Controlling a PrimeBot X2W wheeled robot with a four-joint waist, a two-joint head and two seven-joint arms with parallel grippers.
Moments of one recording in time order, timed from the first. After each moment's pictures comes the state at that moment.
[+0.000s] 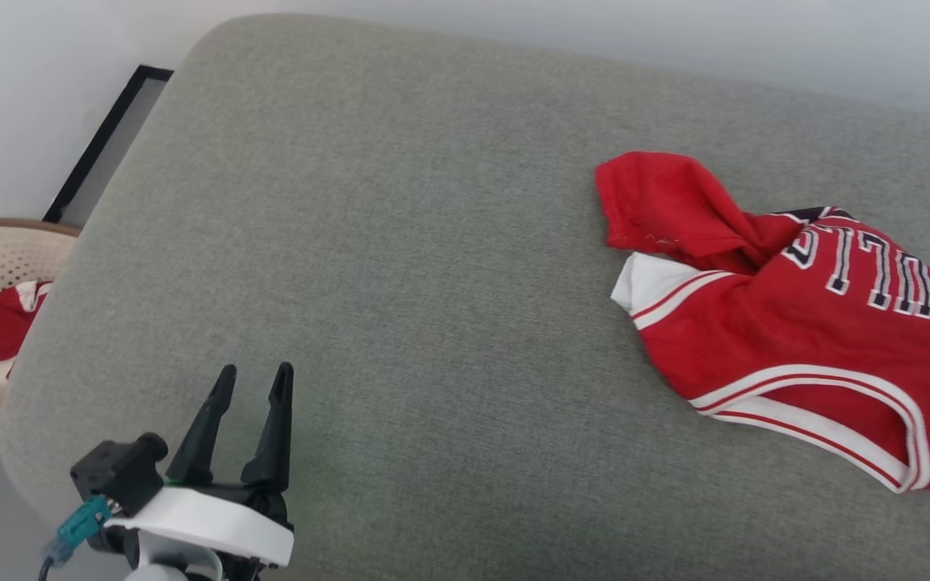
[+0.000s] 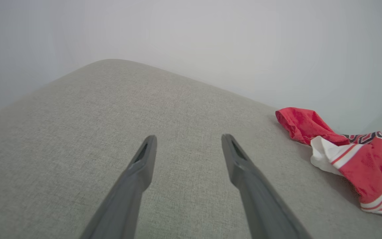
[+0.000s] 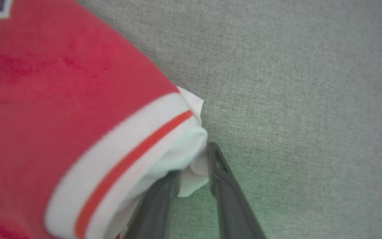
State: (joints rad) left arm -0.06 0.22 -0.19 0.18 -0.57 -0.13 -0.26; right arm -0.23 -0.68 -0.07 0.46 0.52 0.13 0.59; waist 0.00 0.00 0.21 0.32
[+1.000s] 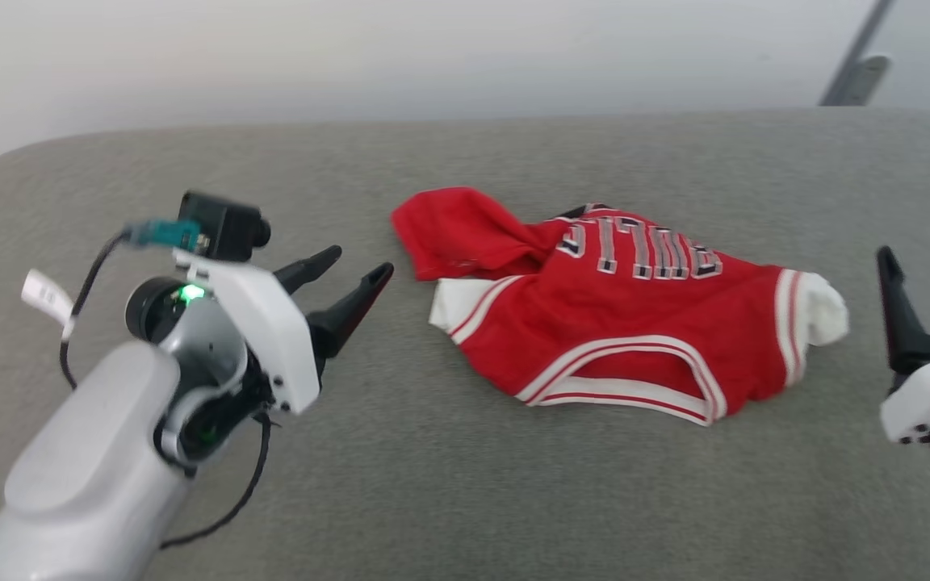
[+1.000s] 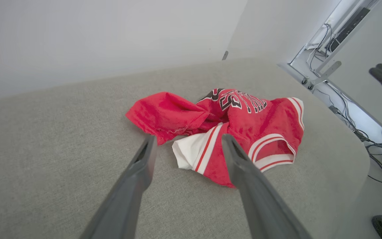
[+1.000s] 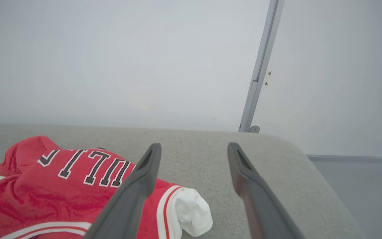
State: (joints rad) left arm -0.61 0.49 -0.60 0.24 -0.93 -0.13 0.33; right arm -0.21 -0.27 -0.15 0.05 0.26 0.13 0.12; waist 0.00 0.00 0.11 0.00
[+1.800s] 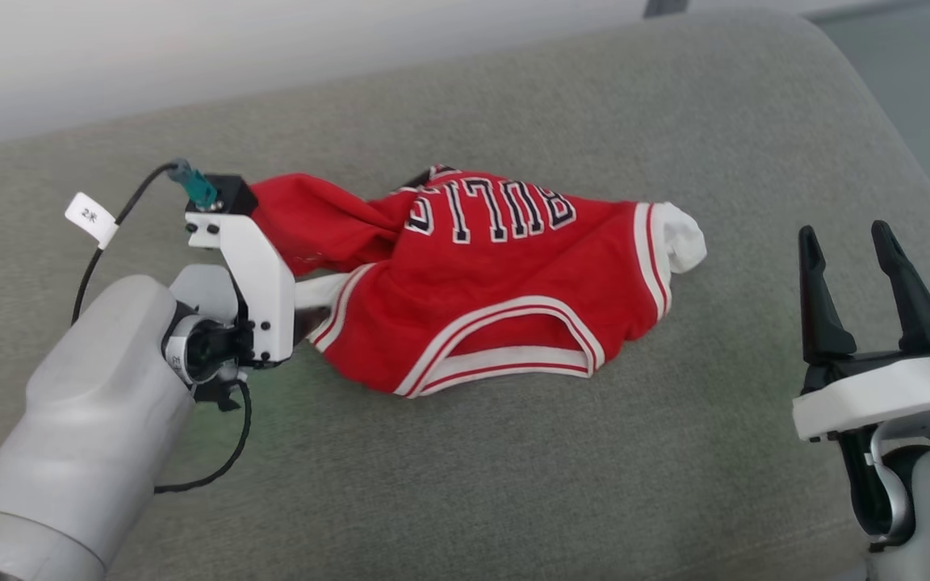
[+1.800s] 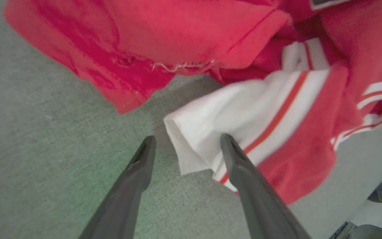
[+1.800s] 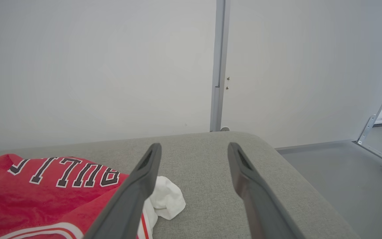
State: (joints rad) left arm -0.88 0.40 -0.73 0.80 -0.97 -0.08 0.66; right arm -0.21 -0.11 -0.09 0.03 0.20 0.13 -0.07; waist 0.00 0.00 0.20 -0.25
